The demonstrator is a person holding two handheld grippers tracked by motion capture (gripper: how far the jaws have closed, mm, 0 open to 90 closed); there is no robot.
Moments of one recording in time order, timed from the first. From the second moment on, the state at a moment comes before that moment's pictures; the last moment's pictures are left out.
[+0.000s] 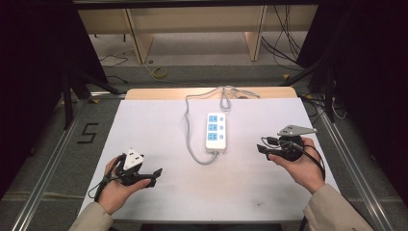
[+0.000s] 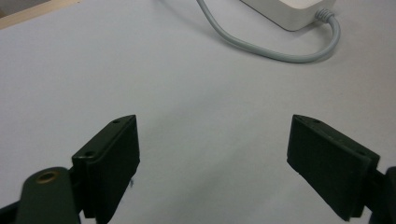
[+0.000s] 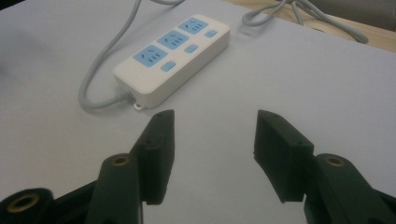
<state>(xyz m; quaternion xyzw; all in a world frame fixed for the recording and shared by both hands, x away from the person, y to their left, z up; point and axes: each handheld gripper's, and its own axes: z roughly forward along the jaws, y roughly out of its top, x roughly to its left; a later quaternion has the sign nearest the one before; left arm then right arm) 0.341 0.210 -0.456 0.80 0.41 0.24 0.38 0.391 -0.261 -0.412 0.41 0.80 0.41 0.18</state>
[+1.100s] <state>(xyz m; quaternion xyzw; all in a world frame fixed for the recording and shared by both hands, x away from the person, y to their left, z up) 0.340 0.209 -0.457 0.80 0.40 0.23 0.38 0.353 -0.290 -0.441 0.41 0.78 0.44 0.19</state>
